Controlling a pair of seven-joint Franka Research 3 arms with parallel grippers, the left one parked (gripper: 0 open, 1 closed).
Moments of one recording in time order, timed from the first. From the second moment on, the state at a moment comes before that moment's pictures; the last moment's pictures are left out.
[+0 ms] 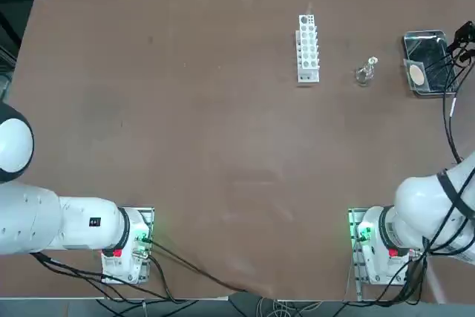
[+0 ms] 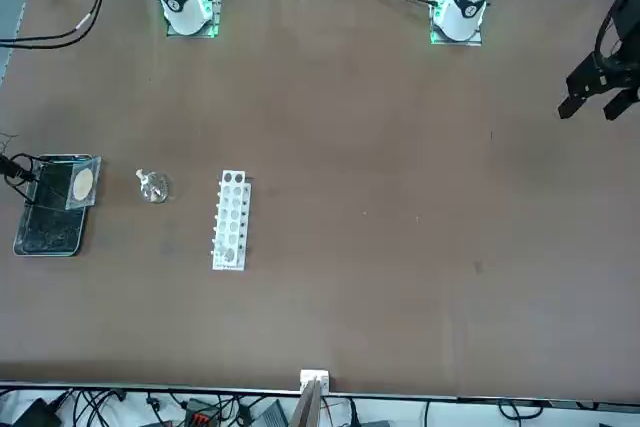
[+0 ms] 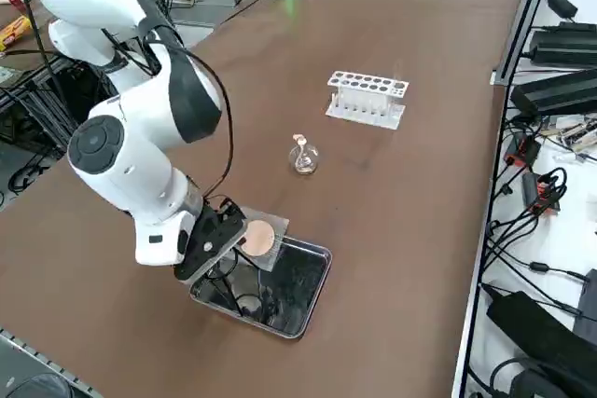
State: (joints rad) arm -0.49 0.54 -0.21 -1.65 0.34 2.08 -0.41
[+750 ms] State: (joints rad) arm -0.49 0.55 -0.20 -1.65 0.35 2.09 -0.36
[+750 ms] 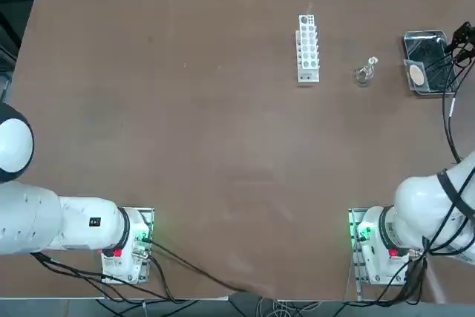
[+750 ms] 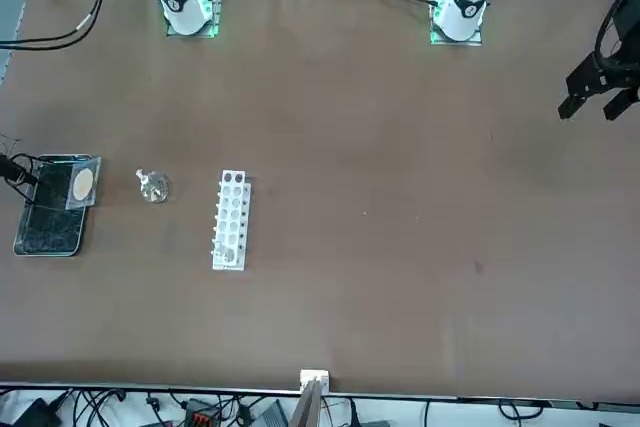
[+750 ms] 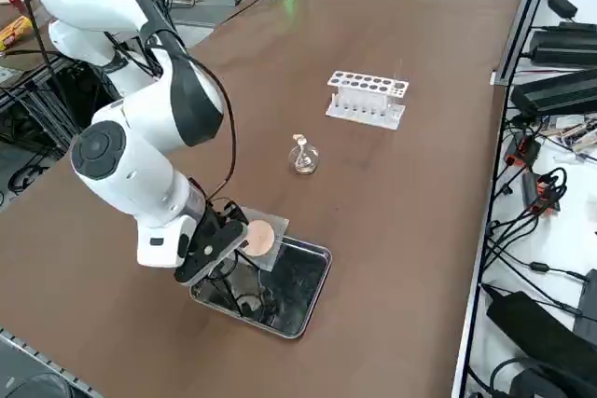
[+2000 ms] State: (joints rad) arm -0.49 0.55 -0.20 -1.66 0.35 2.09 -0.34
